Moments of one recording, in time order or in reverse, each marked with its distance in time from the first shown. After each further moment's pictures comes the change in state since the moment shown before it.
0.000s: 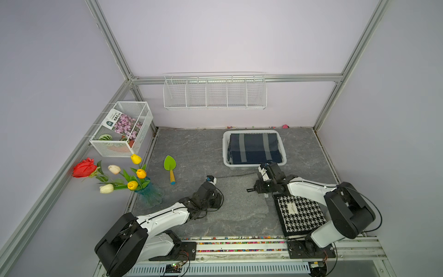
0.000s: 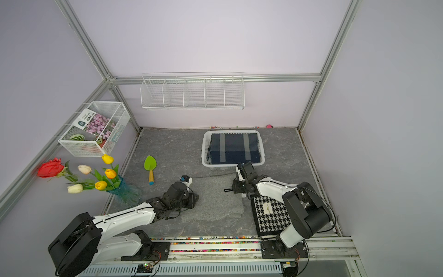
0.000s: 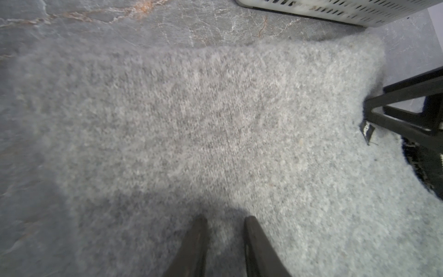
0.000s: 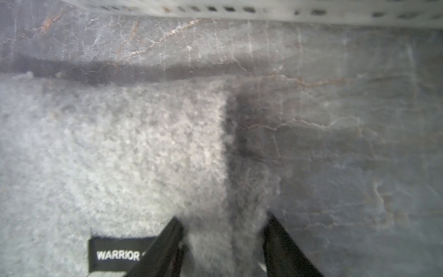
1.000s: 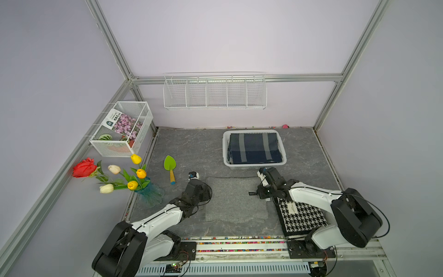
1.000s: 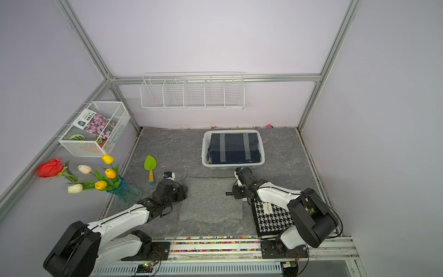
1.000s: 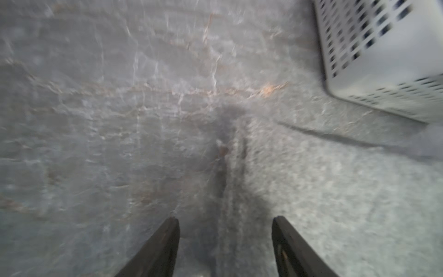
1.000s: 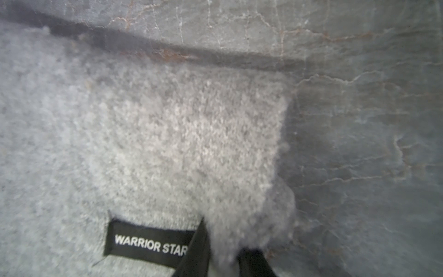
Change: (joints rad) left arm 0.236 -0.033 -0.069 0.074 -0.082 -0.015; right arm 0.077 -0.095 -0.065 -0.043 0.057 0.001
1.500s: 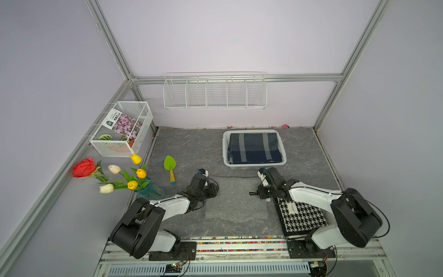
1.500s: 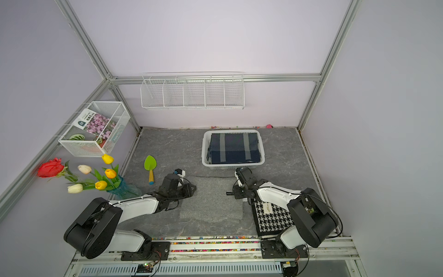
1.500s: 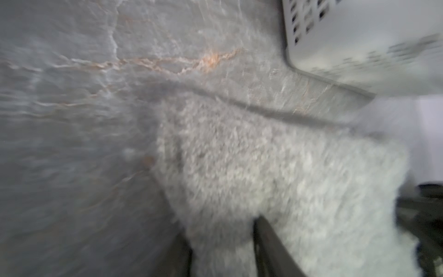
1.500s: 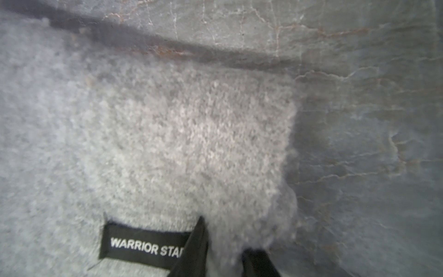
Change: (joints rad) left arm 0.012 0.250 0.076 0.171 0.278 -0.005; right arm 0.000 0.001 0.000 -0.013 0.004 -0.002
